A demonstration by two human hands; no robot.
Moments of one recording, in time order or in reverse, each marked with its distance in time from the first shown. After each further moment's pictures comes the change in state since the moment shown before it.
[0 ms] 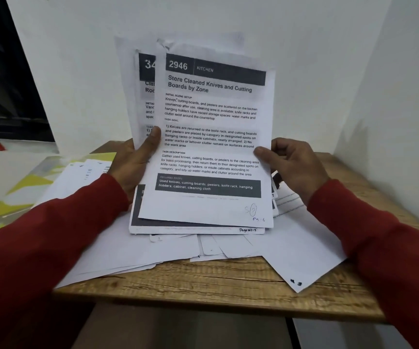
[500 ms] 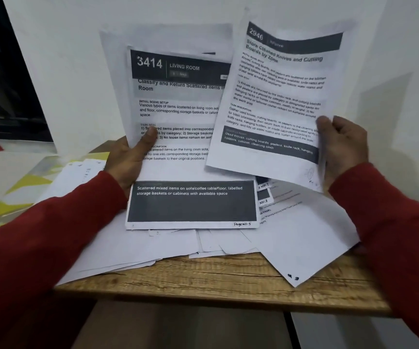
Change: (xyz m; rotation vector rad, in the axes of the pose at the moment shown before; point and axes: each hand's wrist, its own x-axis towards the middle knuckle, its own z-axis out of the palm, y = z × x) left_hand 0.005 -0.002 -0.006 0.059 0.075 0.061; right_hand 0.006 -0.010 -0.043 0.404 0.498 -0.038
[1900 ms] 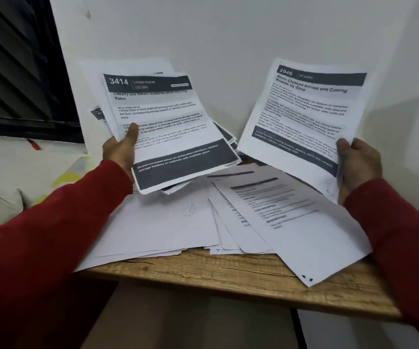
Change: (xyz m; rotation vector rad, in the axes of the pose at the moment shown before) left_hand 0.029 0.021 -0.063 -0.029 0.460 -0.047; right_hand 0.009 0.016 -0.005 -0.034 0.088 0.141
